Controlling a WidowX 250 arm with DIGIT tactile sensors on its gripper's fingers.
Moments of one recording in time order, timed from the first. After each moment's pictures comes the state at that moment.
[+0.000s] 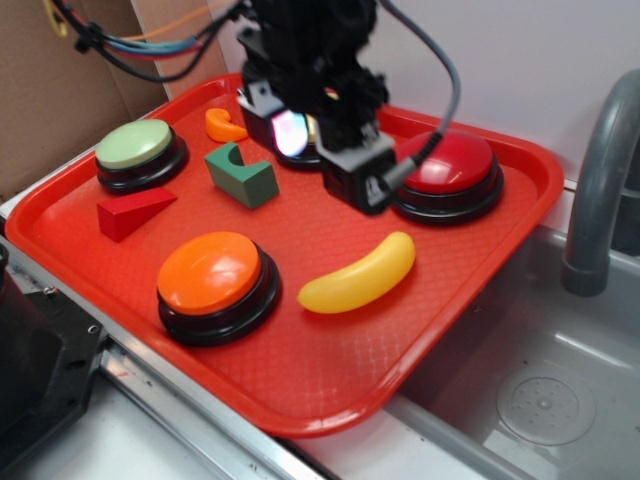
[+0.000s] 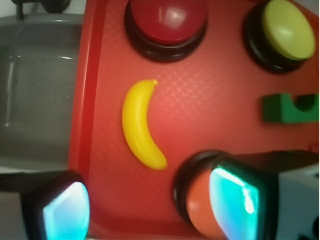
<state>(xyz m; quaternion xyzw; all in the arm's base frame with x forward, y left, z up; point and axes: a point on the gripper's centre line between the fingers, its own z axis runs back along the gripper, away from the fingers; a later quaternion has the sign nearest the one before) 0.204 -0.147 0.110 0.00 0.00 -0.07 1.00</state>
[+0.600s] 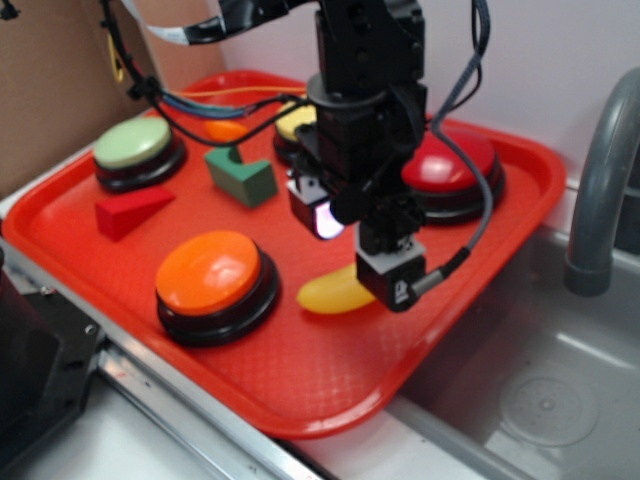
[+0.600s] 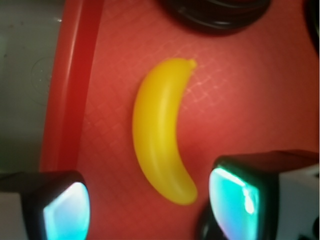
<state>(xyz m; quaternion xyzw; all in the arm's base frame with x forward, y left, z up) 0.205 -0.160 0.056 0.01 0.02 -0.13 0.99</state>
